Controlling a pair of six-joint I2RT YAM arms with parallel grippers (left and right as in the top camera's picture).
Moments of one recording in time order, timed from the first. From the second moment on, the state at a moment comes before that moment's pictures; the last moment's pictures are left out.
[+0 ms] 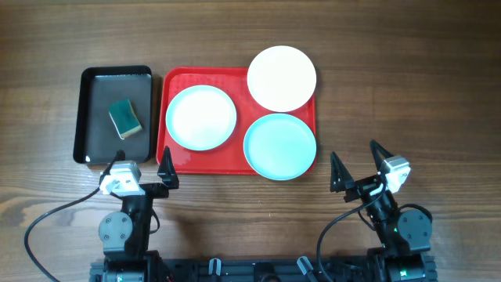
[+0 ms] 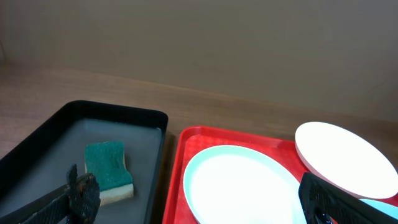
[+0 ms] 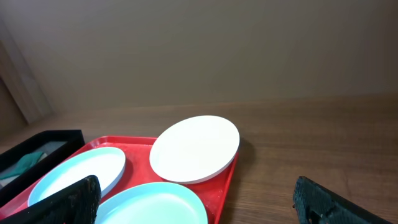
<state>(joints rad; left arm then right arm) 0.03 0.01 0.01 -0.07 0.03 -0.18 0.11 0.02 0.01 0.01 -0.22 0.20</state>
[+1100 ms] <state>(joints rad) 0.03 0.01 0.01 -0.07 0.03 -0.18 0.11 0.02 0.01 0.01 -0.22 0.20</state>
